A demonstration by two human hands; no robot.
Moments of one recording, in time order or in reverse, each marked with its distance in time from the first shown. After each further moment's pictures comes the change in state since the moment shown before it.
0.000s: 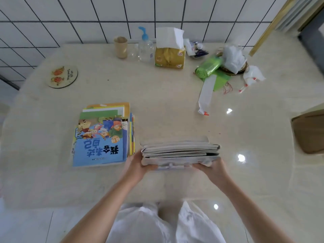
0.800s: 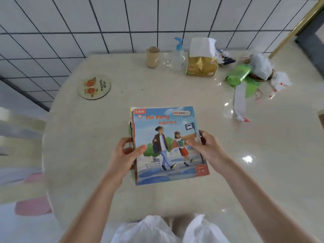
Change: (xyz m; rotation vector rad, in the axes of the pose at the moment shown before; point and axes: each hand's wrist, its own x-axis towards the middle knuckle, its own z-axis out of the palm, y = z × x) left_hand 0.025 -0.034 -0.228 -0.499 0.027 -0.204; right_hand 0.033 -0.203 0.164 0.310 -0.105 0.169
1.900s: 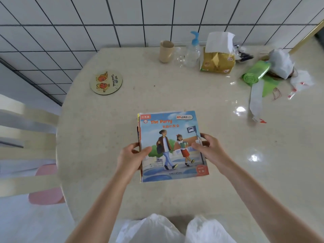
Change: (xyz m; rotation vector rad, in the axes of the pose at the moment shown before) left_hand 0.026 -0.020 -0.028 0.234 0.120 -0.188; right_hand 0.017 0.007 0.035 -0.190 -0.008 0.167
